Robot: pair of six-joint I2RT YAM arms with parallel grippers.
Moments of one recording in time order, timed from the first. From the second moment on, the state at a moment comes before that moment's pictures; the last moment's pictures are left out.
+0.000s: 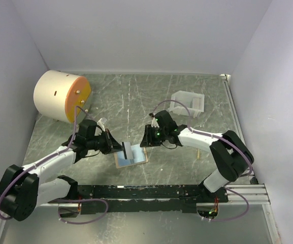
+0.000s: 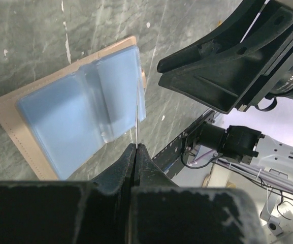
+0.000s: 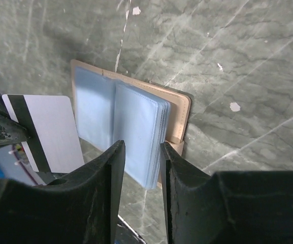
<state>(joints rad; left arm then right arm) -0.44 1.11 0.43 0.00 0.54 -0.92 0.65 1.55 0.77 -0.06 -0.39 0.60</state>
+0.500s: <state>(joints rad) -0.43 1.20 0.41 0.03 0.59 -0.87 0.73 1.65 0.84 -0.16 -0.24 0.53</state>
